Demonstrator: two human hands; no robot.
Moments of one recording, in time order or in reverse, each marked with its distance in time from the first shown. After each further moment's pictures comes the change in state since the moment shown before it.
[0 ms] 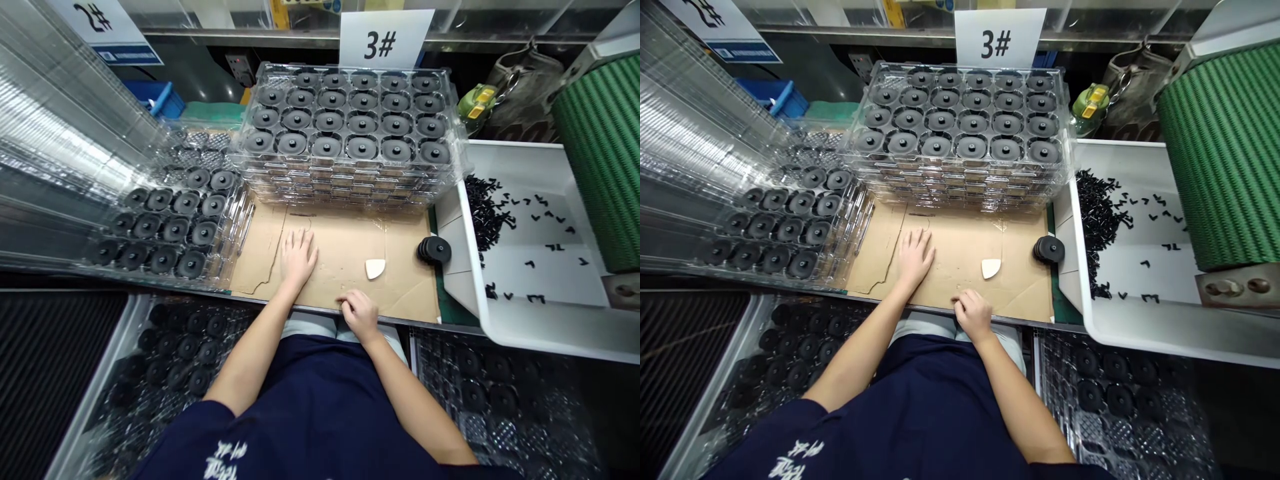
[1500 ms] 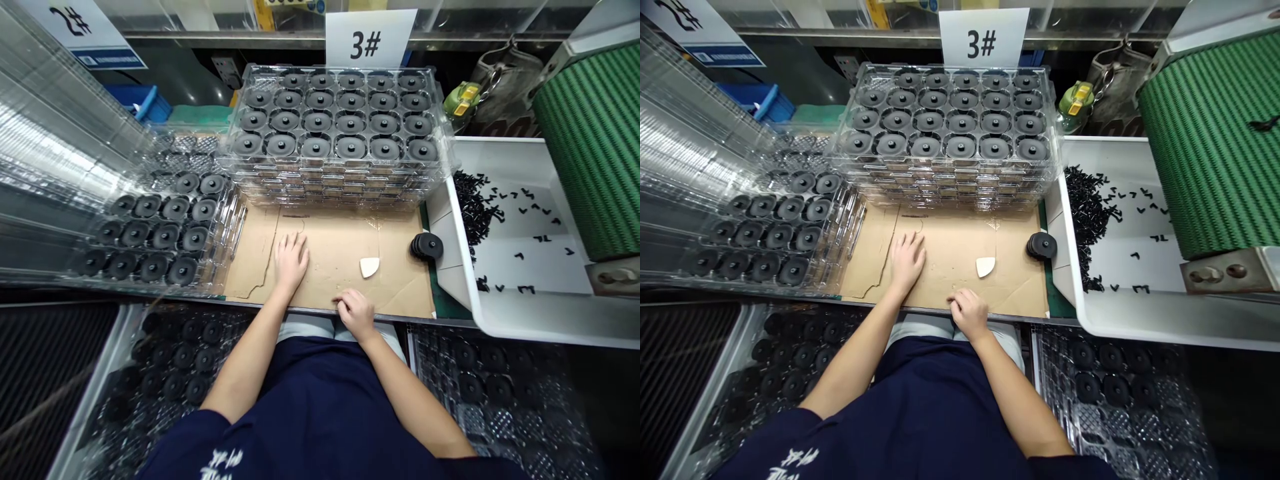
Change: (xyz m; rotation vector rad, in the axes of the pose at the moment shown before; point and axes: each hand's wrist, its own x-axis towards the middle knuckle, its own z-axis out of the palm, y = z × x) left_hand -0.003 -0.006 0.001 -0.068 0.051 0.022; right_hand 0.000 -0.002 0.000 -0.001 0.005 0.005
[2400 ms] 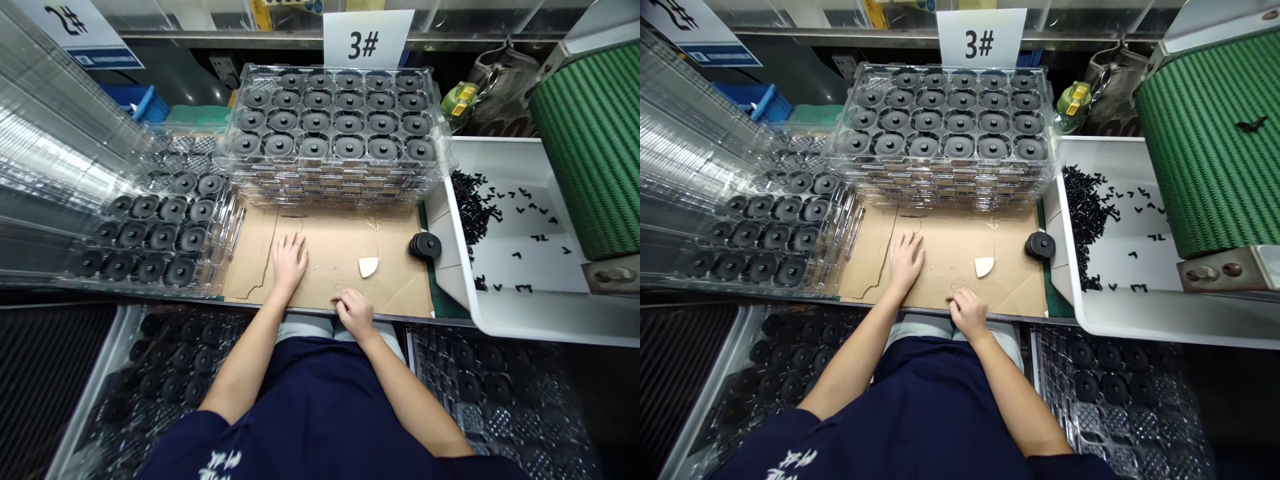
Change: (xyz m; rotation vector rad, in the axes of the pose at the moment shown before) left_hand 0.000 -0.003 0.004 -0.036 0.039 0.030; right_hand 0.001 0.000 0.000 0.008 -0.005 0.007
